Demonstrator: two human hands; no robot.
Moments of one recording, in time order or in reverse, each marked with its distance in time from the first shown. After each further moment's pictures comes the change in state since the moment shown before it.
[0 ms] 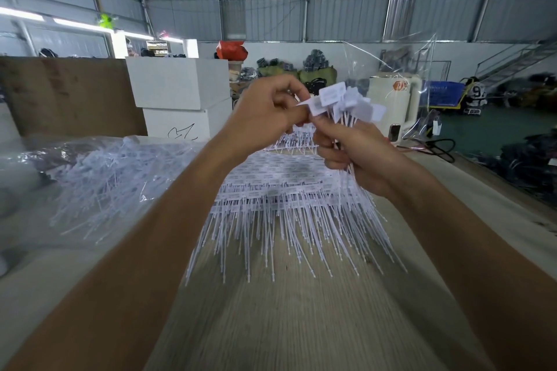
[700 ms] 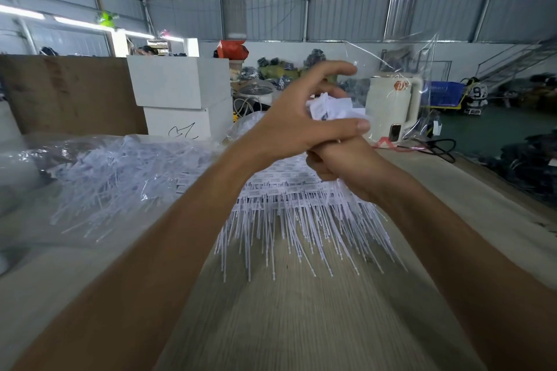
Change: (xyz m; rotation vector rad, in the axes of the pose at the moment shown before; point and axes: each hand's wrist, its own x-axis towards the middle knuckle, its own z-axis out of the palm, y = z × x) left_hand -0.010 0.023 0.024 -0.089 -0.118 0.159; right_hand -0.009 -0.003 0.025 -0.358 0.016 -0.031
